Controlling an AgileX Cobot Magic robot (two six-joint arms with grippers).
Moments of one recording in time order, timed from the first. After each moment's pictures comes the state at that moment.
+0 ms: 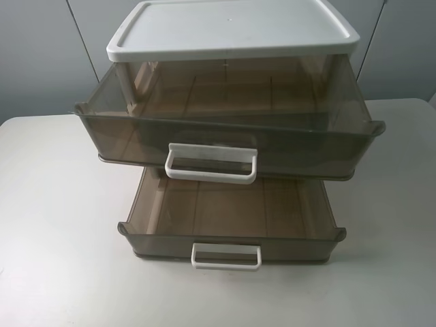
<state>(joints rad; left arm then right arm) -0.02 0.00 -0.51 0.09 1.09 -0.05 -0.01 0.00 -0.51 0.04 1.10 0.05</state>
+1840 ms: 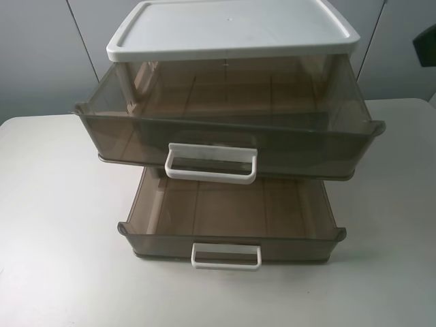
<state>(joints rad) -0.02 0.00 -0.51 0.09 1.09 -0.05 0.38 0.83 -1.06 0.21 1.05 -0.42</state>
